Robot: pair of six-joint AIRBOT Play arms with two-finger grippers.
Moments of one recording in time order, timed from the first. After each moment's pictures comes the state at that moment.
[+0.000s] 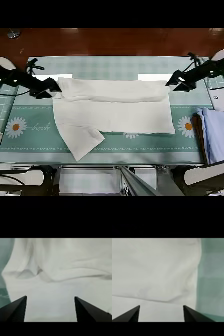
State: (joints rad) left arm 0.22 -1.53 1.29 1.12 -1.30 -1.44; right arm -0.27 -1.72 1.55 -1.08 1.42 1.43
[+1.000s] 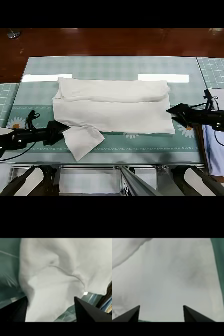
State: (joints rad) left arm 0.50 -0.99 0.25 0.69 -1.15 -1.14; right arm -0.48 -1.01 0.56 -0.73 1.13 1.24
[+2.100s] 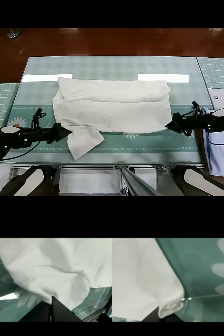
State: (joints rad) left arm 0.39 -1.00 0.26 0.63 -1.10 -1.06; right arm -0.42 -1.21 0.55 -0.90 1.13 1.35
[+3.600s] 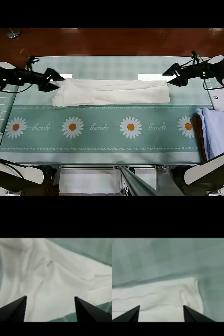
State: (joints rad) left arm 0.31 -1.73 1.40 0.83 -1.24 -1.38; right arm -0.31 -1.87 1.61 -0.84 1.23 1.45
